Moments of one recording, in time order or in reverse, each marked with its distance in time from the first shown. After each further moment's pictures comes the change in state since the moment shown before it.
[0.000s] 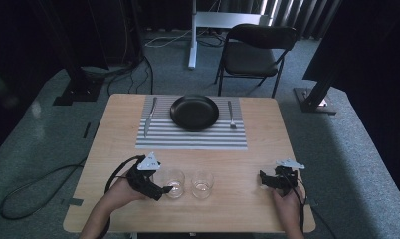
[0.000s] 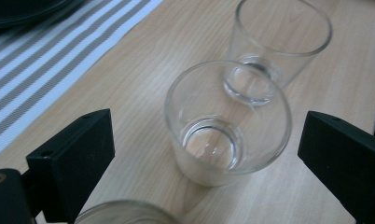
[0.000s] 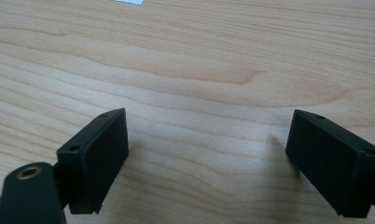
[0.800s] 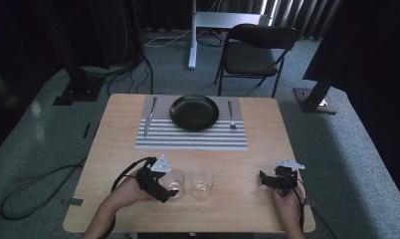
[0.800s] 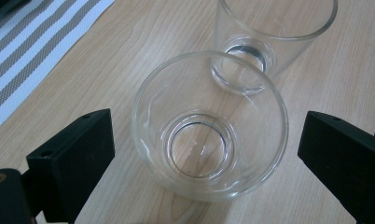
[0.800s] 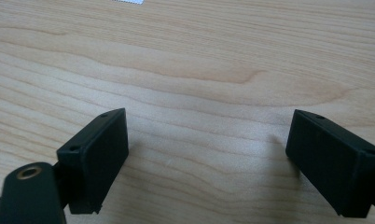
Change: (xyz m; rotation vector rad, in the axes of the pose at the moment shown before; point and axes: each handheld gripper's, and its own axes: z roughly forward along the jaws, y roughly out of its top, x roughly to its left) left arm -0.008 0.010 0.021 0.103 -0.029 0.055; right arm 0.000 0.000 0.000 0.000 0.002 -0.002
